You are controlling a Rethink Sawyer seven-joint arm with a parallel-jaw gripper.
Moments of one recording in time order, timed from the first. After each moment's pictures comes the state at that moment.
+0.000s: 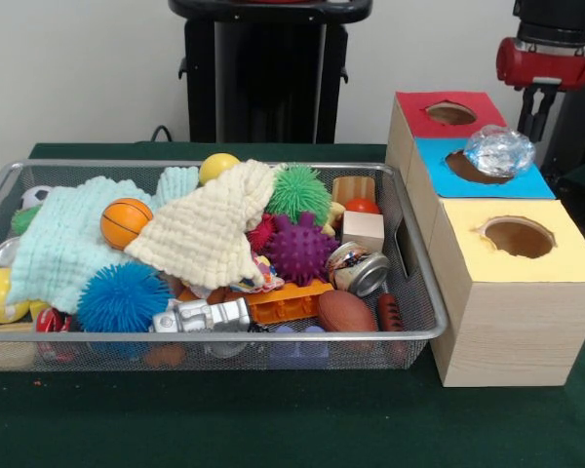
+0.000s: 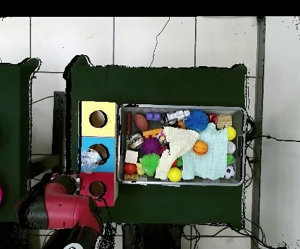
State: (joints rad) arm 0.49 -0.68 -0.24 1.95 0.41 0.17 1.68
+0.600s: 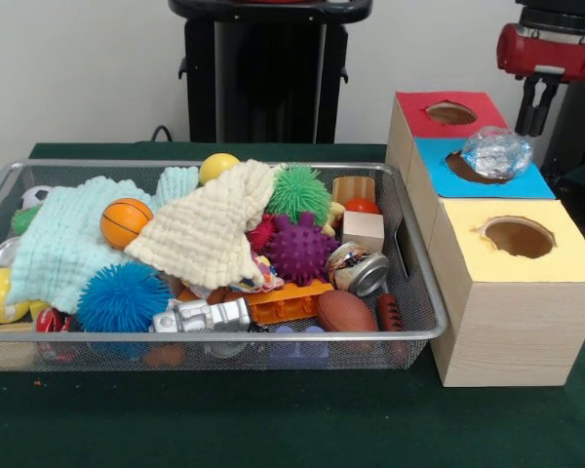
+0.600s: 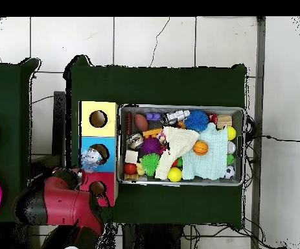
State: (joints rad) arm 0.51 -0.68 -0.33 1.88 0.41 0.23 1.68
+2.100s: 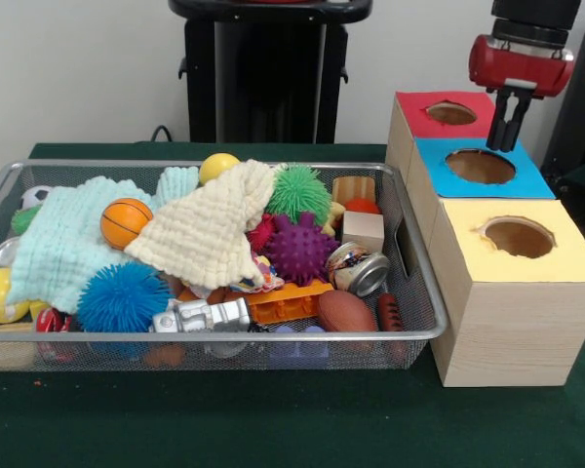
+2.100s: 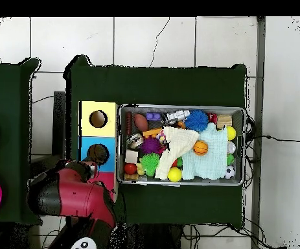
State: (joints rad) arm 0.45 -0.65 -0.34 1.87 0.41 0.21 1.68
